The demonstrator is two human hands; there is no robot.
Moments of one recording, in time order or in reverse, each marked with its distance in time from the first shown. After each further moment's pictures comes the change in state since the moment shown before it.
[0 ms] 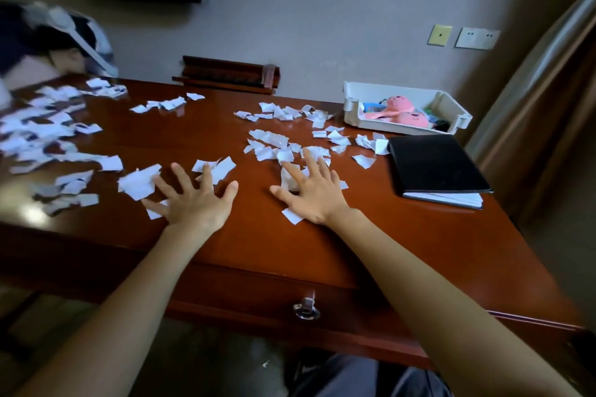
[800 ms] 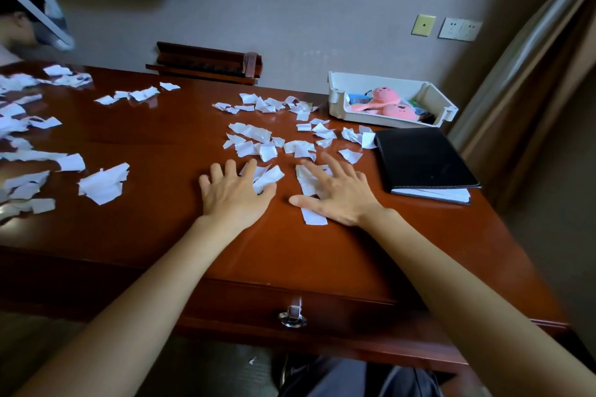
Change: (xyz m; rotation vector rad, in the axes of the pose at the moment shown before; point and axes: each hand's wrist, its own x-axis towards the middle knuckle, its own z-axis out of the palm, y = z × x) left_hand -0.004 0.064 0.018 0.098 0.155 0.366; right_hand -0.018 0.053 -0.022 -0.129 -0.041 0.047
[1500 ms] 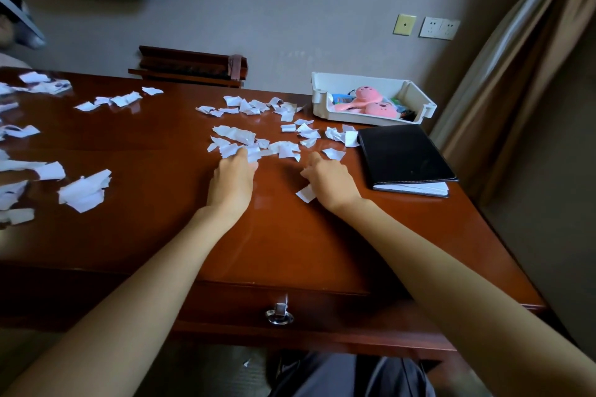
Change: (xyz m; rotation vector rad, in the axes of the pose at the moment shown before) left_hand 0.003 0.027 -0.021 -0.404 0.133 -0.005; right_hand -0.005 -0.015 -0.019 0.086 0.173 0.077
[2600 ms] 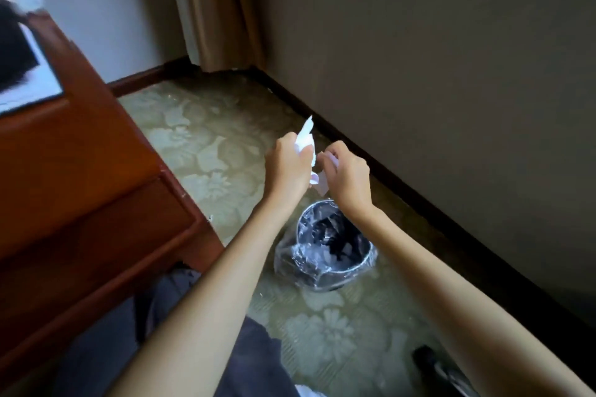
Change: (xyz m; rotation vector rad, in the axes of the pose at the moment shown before) left_hand -0.281 0.342 0.215 -0.623 -0.797 0.384; right_hand -0.356 0.320 0.012 0.305 0.591 0.958
